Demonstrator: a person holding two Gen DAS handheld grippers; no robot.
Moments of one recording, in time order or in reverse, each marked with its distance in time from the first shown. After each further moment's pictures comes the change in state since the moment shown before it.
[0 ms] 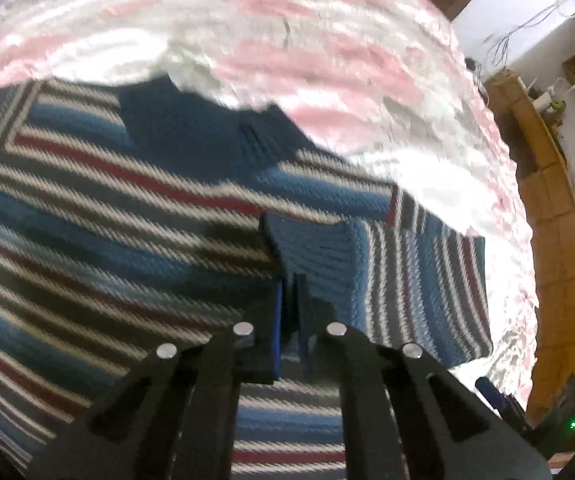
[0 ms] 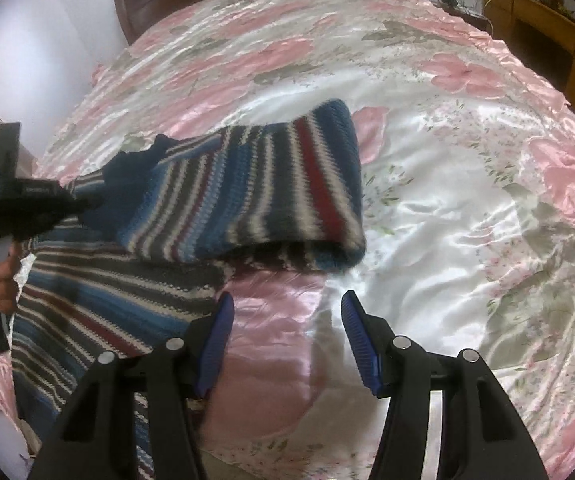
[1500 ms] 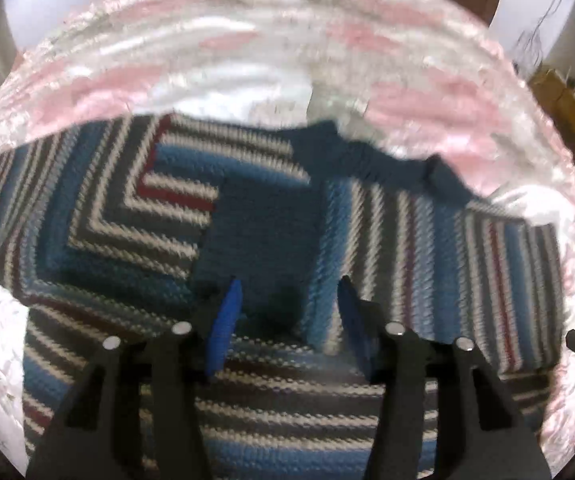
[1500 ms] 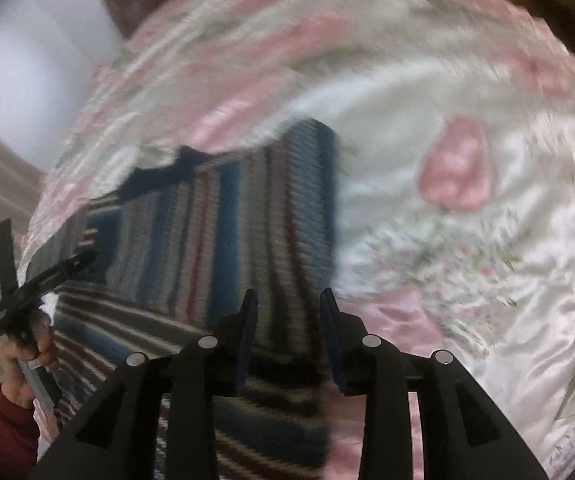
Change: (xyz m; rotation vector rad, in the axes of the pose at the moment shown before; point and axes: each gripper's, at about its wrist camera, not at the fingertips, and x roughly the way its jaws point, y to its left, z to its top) left arm -0.010 0.111 0.015 0.083 -0.077 0.199; right arm 0.052 0.069 0.068 0.057 0.085 0.096
